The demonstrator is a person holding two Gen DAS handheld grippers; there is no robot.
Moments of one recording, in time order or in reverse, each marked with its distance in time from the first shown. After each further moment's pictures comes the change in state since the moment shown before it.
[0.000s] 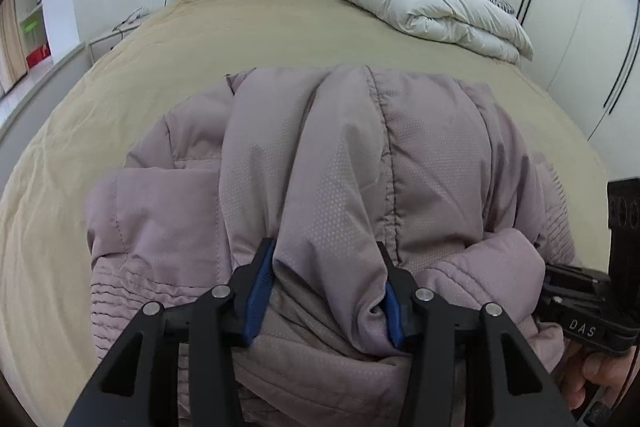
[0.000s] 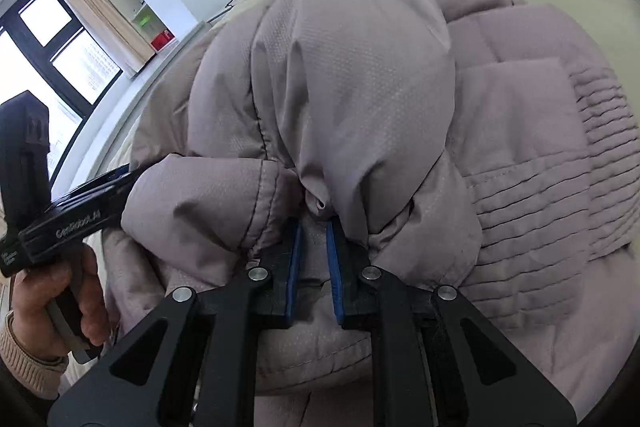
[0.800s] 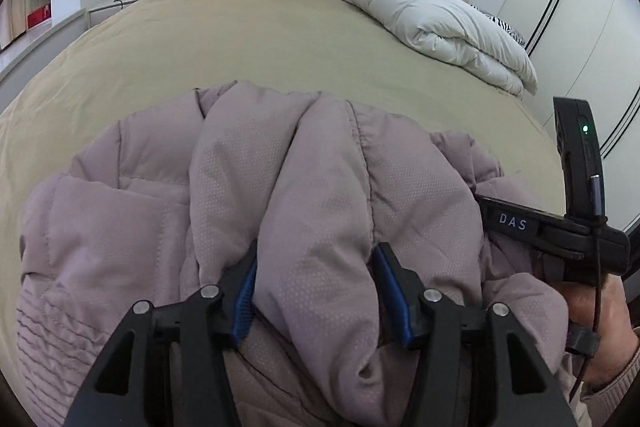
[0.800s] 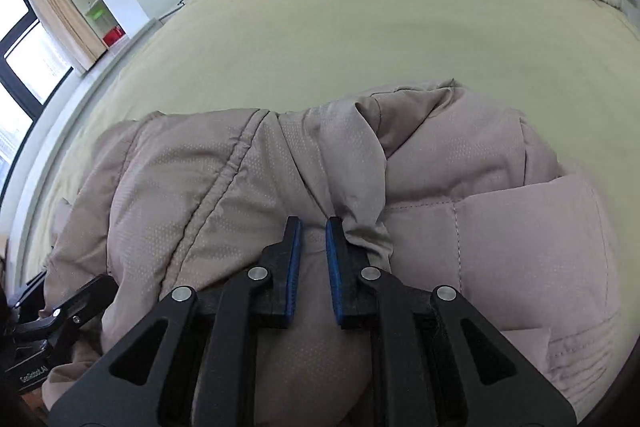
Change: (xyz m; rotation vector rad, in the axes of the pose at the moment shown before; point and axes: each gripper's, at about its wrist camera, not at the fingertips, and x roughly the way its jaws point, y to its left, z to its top) left arm 0.048 0.001 0.027 -0.162 0.000 -0.098; right arm 0.073 -0.042 0.137 -0.046 0.037 -0.199
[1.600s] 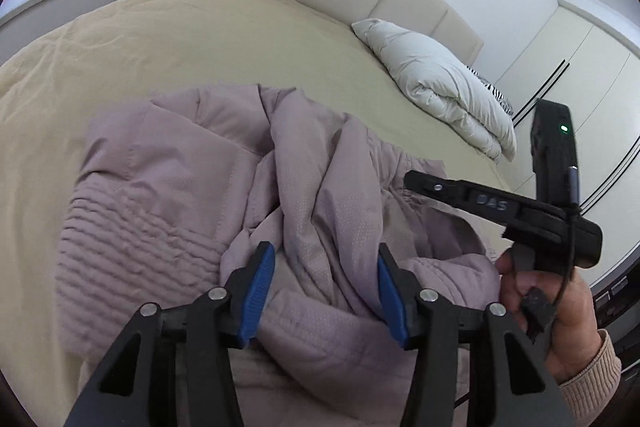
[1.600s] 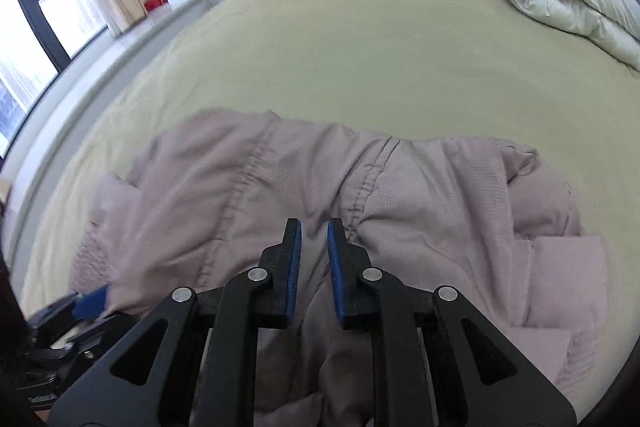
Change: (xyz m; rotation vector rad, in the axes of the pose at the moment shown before) left arm -0.095 0.050 -0.052 -0.232 -0.135 -0.137; right arm -0.040 0.074 0.017 -0.148 -0.039 0.095
